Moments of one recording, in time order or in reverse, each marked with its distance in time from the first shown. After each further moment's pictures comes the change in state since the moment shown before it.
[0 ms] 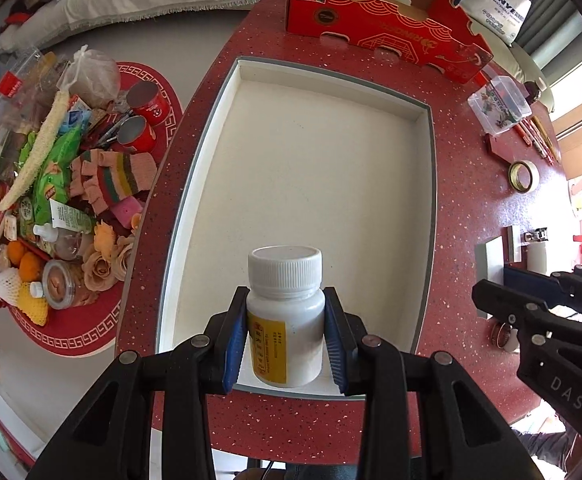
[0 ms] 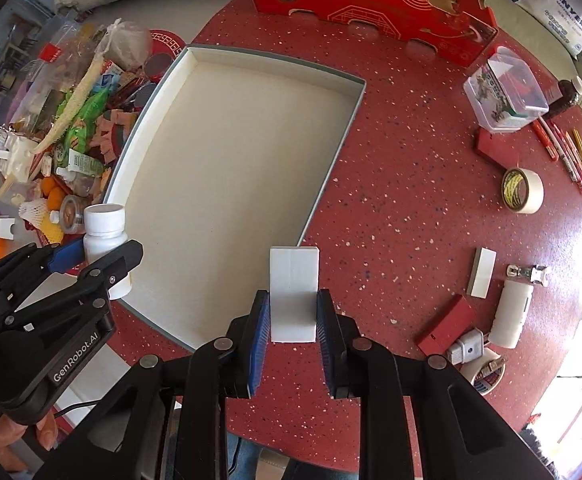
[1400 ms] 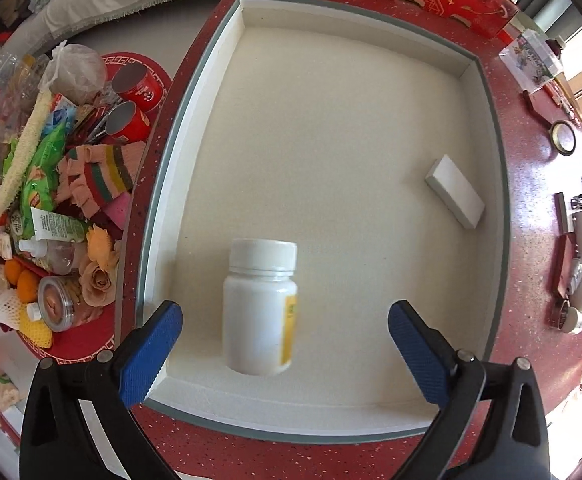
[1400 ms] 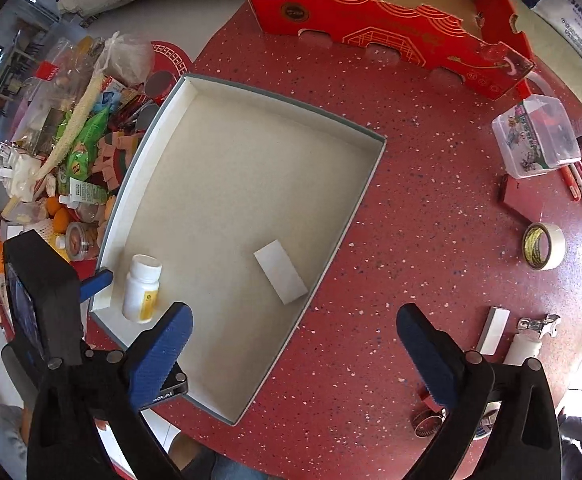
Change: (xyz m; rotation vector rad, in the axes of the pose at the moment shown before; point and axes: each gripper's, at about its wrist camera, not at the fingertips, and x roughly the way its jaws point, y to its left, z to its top) left arm 0.074 0.024 -0.048 0.016 0.049 0.013; right arm 0.003 -0.014 0.022 0.002 -0.035 0.057
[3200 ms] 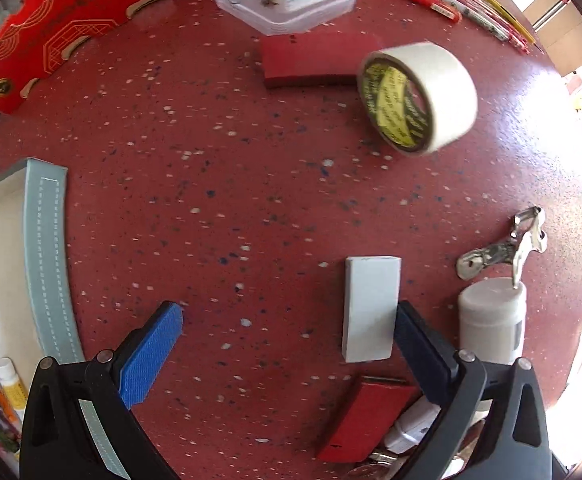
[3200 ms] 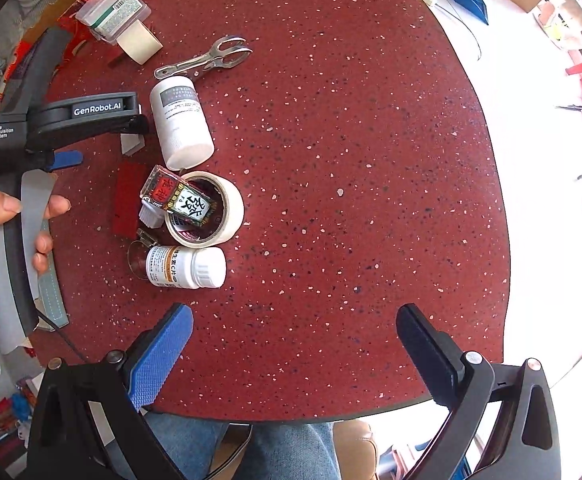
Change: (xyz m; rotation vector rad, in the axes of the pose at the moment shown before) left arm 0.048 -0.256 0.167 0.190 0.091 0.041; right arm -0.018 -0.255 -0.241 0.661 0.030 -0.030
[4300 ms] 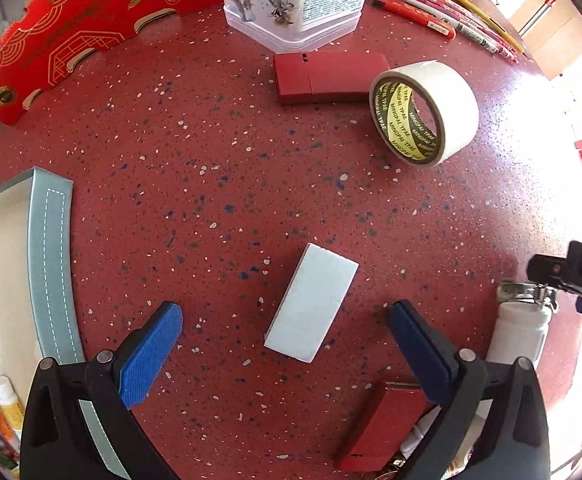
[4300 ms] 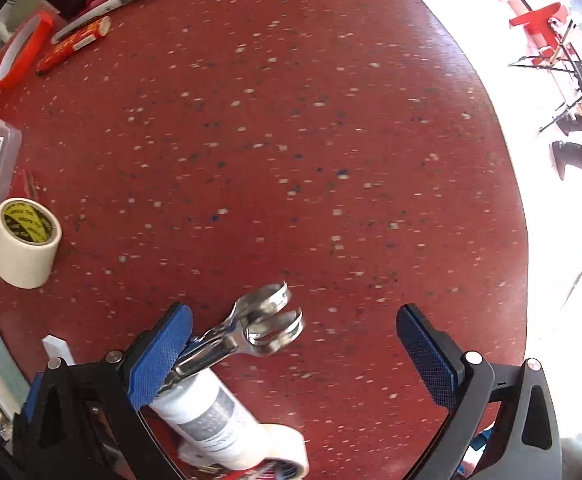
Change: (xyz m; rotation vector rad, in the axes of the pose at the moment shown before) left arm -0.009 0.007 -0.026 0.070 -0.088 -0.036; right arm 0.061 -0.011 0.165 0.309 0.053 -0.219
